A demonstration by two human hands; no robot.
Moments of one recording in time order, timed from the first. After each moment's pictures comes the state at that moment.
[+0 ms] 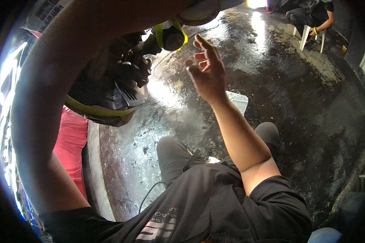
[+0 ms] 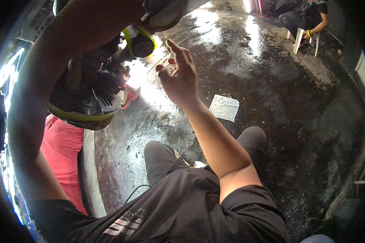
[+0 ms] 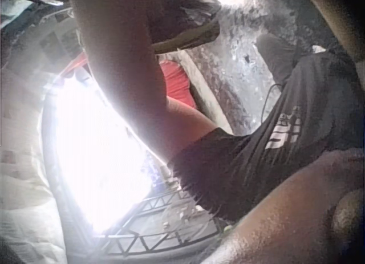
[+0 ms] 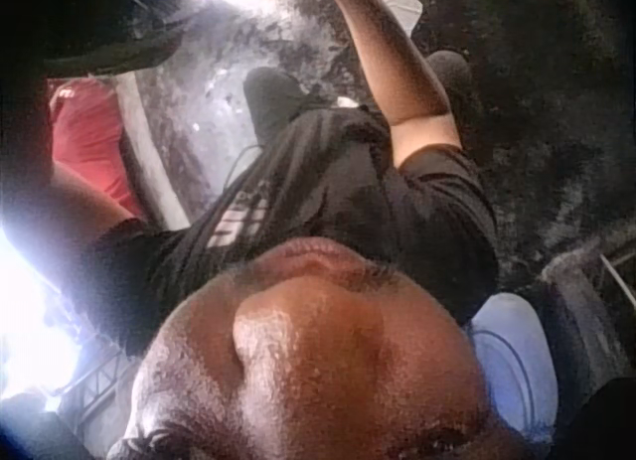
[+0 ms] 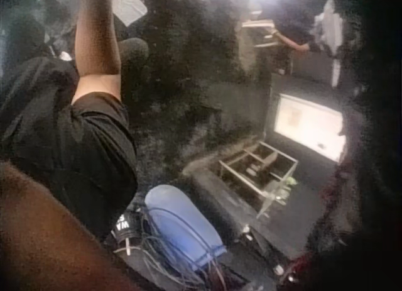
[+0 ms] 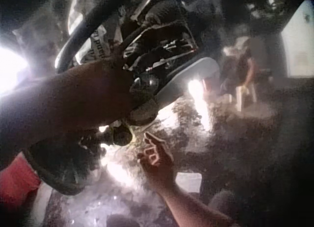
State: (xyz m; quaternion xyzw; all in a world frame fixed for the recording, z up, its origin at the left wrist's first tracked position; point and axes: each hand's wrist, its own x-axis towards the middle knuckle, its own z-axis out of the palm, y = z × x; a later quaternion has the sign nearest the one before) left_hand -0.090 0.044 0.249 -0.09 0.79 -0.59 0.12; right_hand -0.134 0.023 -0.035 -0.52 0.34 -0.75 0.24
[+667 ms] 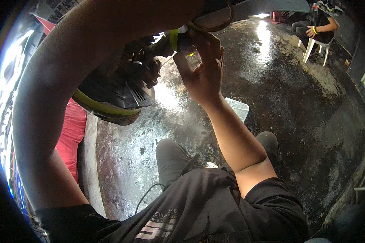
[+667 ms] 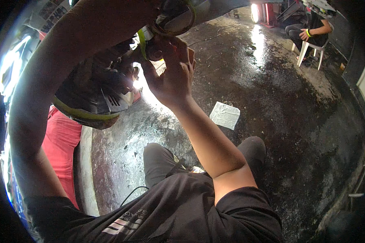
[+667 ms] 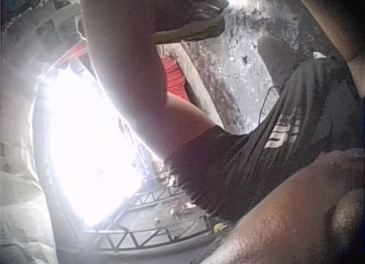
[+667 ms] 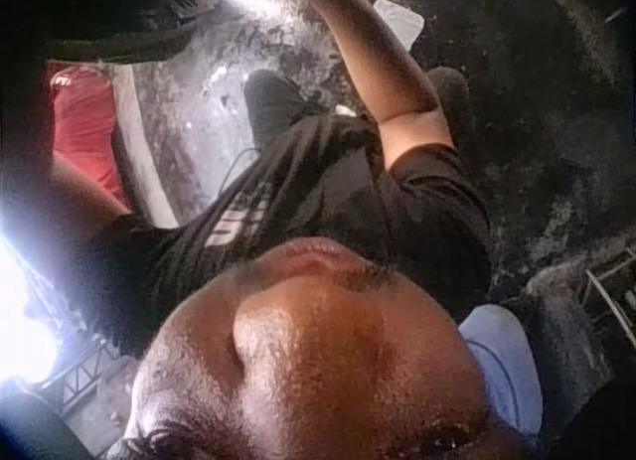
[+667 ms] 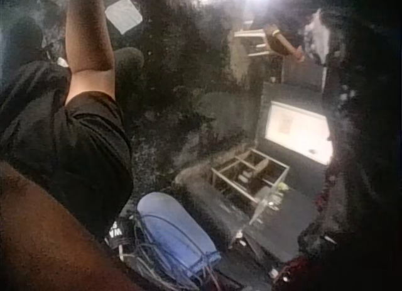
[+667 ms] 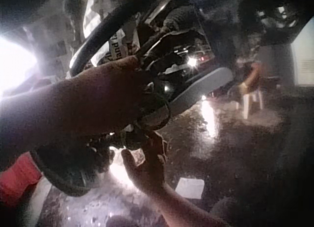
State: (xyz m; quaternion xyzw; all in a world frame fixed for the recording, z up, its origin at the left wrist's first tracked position) left_hand -0.082 0.048 0.254 -0.09 0.78 -0.61 0.10; right_hand -0.113 0.011 0.005 -0.55 0.33 -0.77 -0.04
